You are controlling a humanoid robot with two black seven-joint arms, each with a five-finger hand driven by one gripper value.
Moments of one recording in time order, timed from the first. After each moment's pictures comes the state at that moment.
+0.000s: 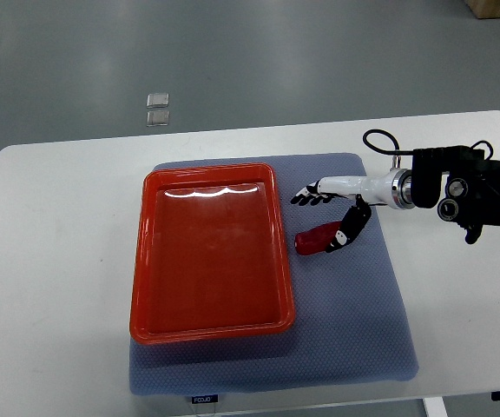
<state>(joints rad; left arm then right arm) -0.07 0.00 0.07 -0.19 0.12 -0.01 0.07 1.32 -0.55 -0.36 1.33 -0.78 0.01 0.03</state>
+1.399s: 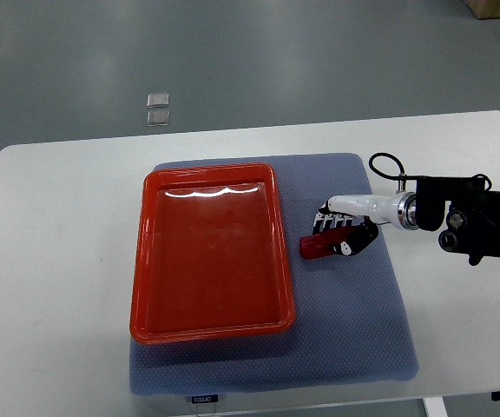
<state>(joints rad) -0.07 0.00 0.07 -0.18 0.12 -0.01 0.07 1.22 -0.54 -0.36 1.27 -0.93 -0.07 0.05</state>
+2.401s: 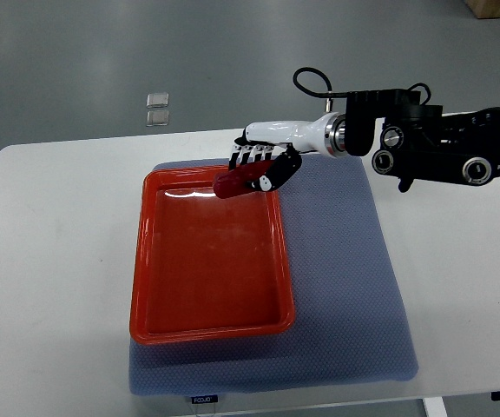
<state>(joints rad) -0.07 0.00 0.07 -0.20 0.12 -0.01 0.07 1.47 -0.30 -0.27 1.18 -0.79 0.03 0.05</state>
